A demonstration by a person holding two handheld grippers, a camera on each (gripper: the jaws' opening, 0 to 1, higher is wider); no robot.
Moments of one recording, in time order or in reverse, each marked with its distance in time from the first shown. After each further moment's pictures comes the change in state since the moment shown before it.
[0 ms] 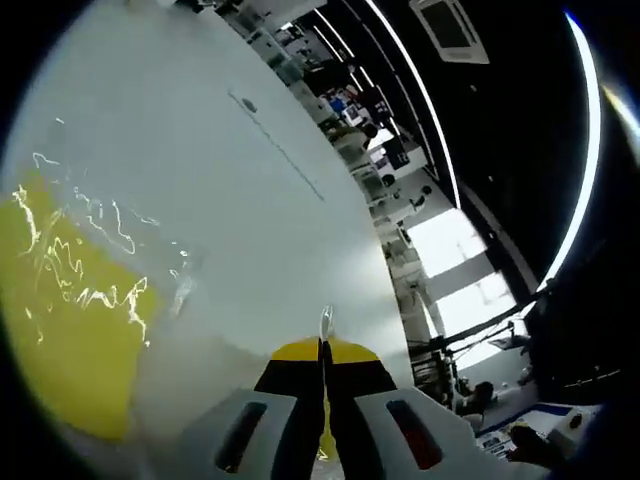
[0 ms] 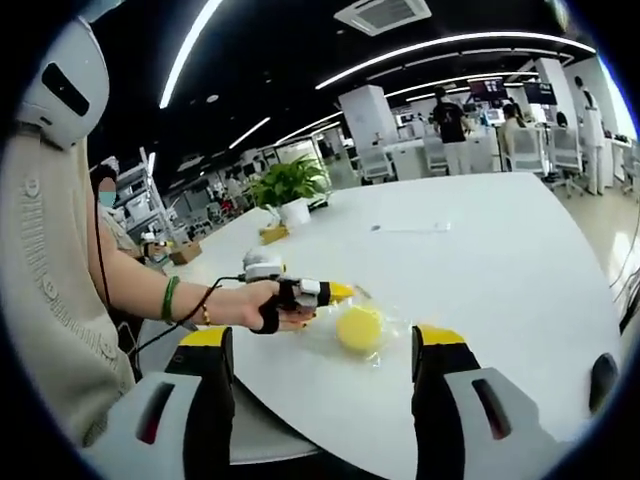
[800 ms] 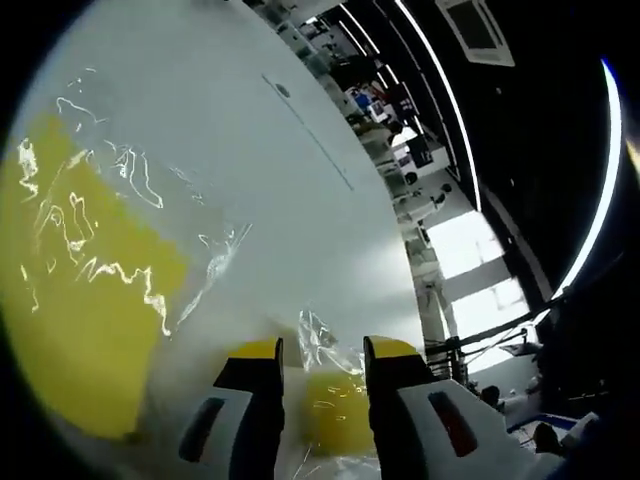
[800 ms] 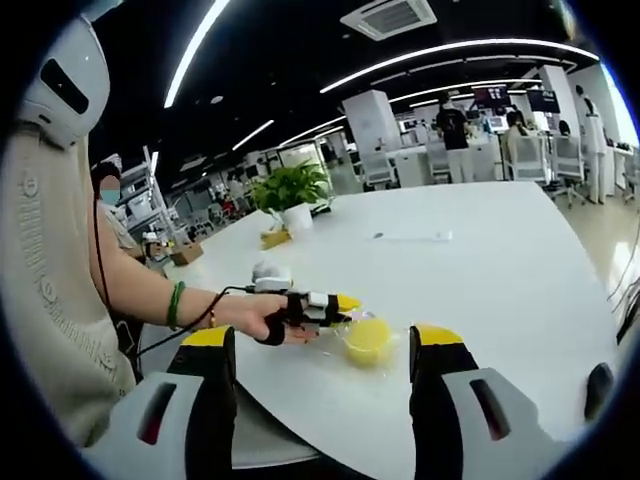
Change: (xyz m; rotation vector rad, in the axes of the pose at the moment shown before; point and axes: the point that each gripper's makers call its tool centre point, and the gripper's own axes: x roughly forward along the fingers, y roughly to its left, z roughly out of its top) left arm -0.002 0.011 -0.004 0.097 0.062 0.057; right arm -0.003 0.013 0.013 -0.036 -0.028 0.000
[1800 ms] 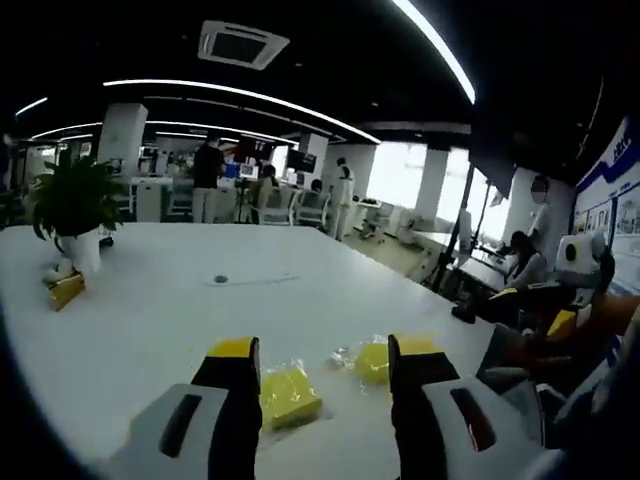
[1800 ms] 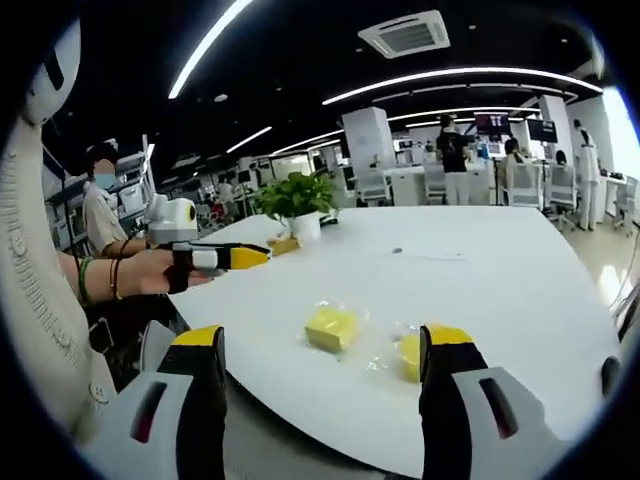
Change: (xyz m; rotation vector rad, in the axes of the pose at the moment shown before) left arm -0.272 -0.038 0.097 0.779 -0.205 -0.128; right arm 0.050 0.109 -0.007 -0.073 -0.057 -0.062
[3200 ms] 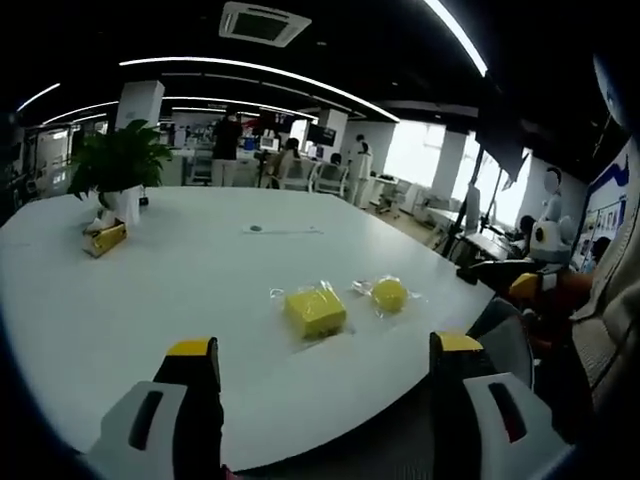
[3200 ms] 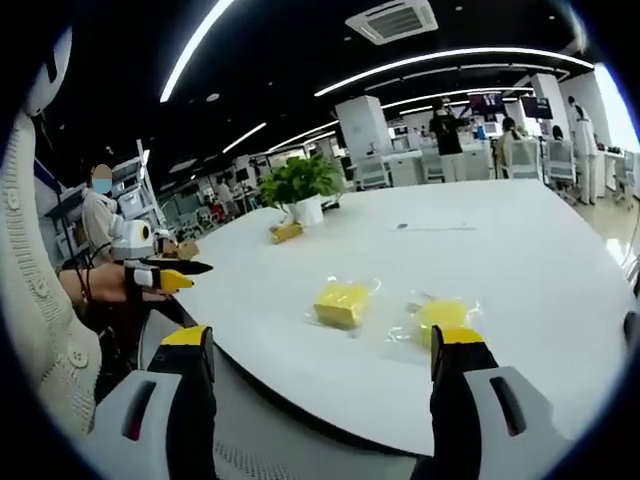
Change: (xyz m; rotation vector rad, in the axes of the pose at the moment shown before) left arm -0.085 0.027 -0.061 -0.023 0.113 0.083; right arm 0.005 -0.004 -0.040 0.091 0.016 -0.015
